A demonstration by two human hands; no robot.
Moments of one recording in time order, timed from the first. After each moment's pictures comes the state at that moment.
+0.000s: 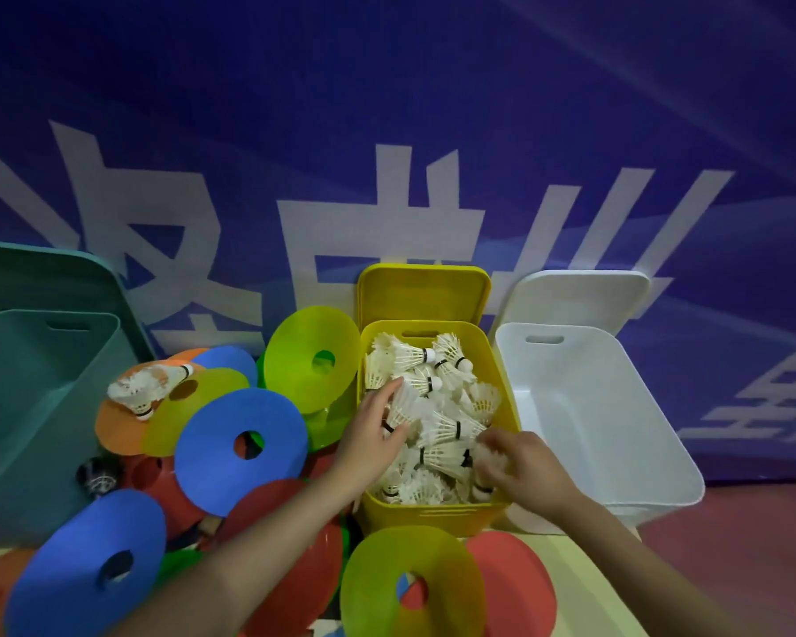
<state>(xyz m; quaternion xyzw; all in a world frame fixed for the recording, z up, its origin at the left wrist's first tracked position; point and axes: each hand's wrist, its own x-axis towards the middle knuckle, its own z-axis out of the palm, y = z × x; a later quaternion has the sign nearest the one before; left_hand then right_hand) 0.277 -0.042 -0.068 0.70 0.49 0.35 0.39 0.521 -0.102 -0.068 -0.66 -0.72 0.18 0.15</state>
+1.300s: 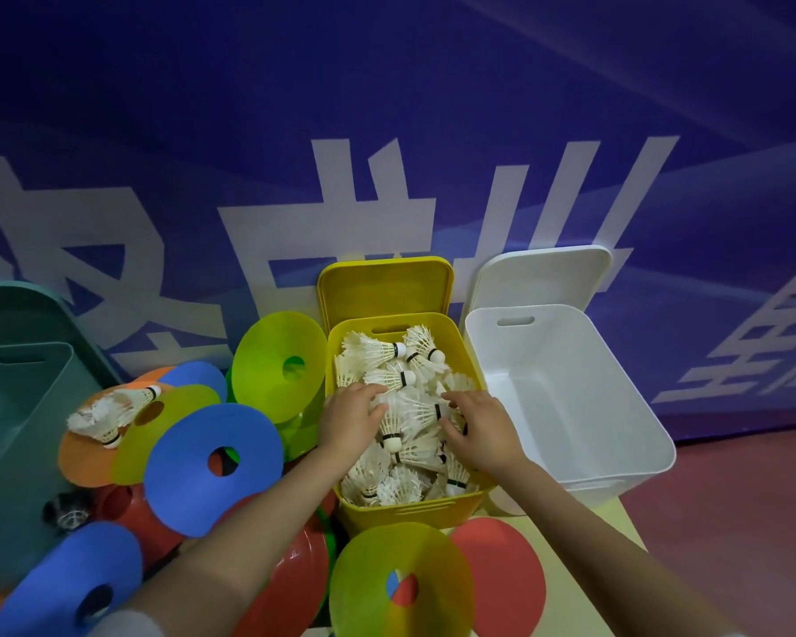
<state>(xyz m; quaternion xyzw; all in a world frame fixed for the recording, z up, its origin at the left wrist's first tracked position) 0.302 0.005 -0.086 0.78 0.56 0.20 0.18 0.508 -0.064 -0.089 -0.70 -0.68 0.09 0.20</state>
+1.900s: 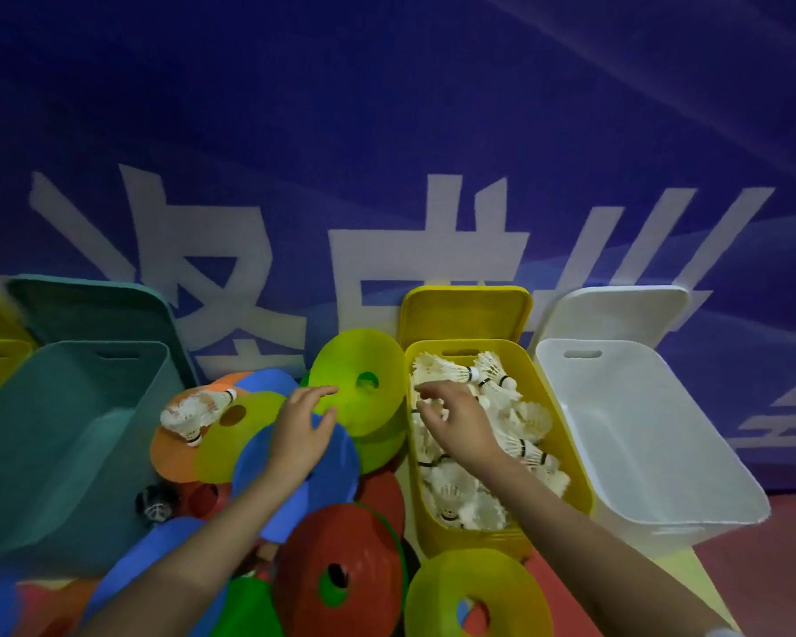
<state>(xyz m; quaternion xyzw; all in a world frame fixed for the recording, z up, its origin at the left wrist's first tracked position) 0.125 0.019 -0.065 0.70 0.57 0.37 0.21 0.368 -0.011 -0.044 -0.62 -0.68 0.17 0.34</state>
